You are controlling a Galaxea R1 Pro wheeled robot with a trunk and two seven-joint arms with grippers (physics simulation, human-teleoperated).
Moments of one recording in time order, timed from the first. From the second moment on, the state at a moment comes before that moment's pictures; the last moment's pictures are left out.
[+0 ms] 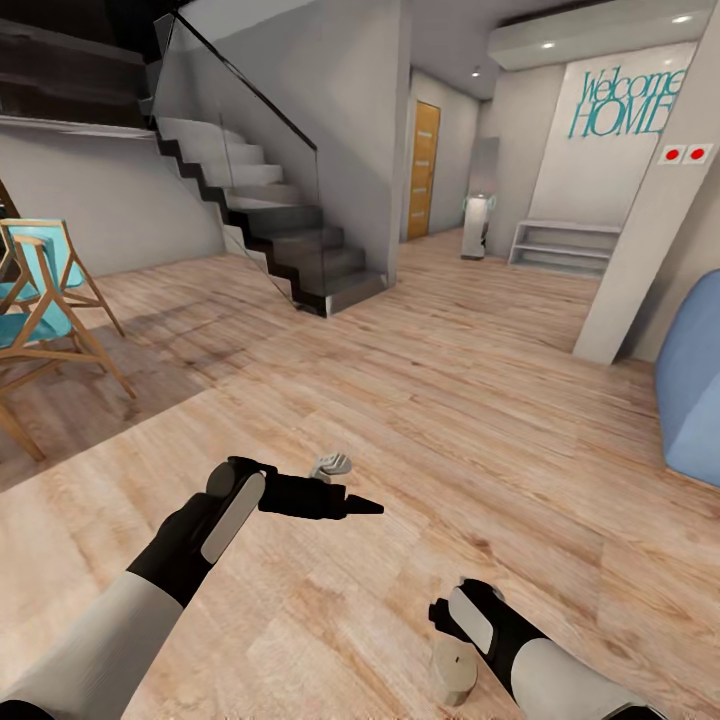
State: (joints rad) left arm -0.75 0.07 -0.41 -1.13 0.57 1.04 -0.61; right arm -0.67 0.06 0.35 -0.33 -0.72 0.44 -0.43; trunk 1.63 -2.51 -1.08
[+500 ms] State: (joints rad) left arm -0.75 0.08 -0.41 -1.13 0.57 1.04 -0.63; right arm -0.67 0.06 0.35 -0.33 -0.72 0.44 -0.43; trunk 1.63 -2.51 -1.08
